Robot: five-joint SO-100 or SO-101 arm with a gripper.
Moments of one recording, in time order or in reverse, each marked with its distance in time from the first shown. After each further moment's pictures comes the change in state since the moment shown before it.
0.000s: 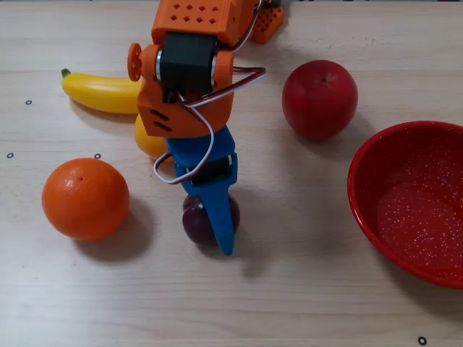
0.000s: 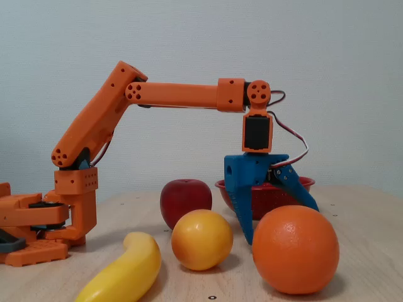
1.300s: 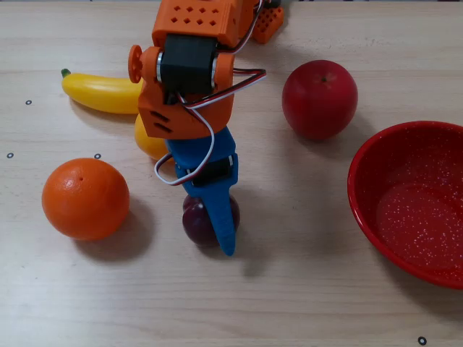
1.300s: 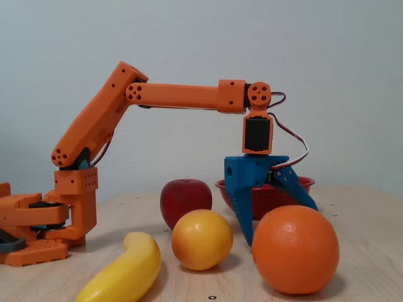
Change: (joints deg) arm 0.0 -0.3 0.0 -0.1 -0.8
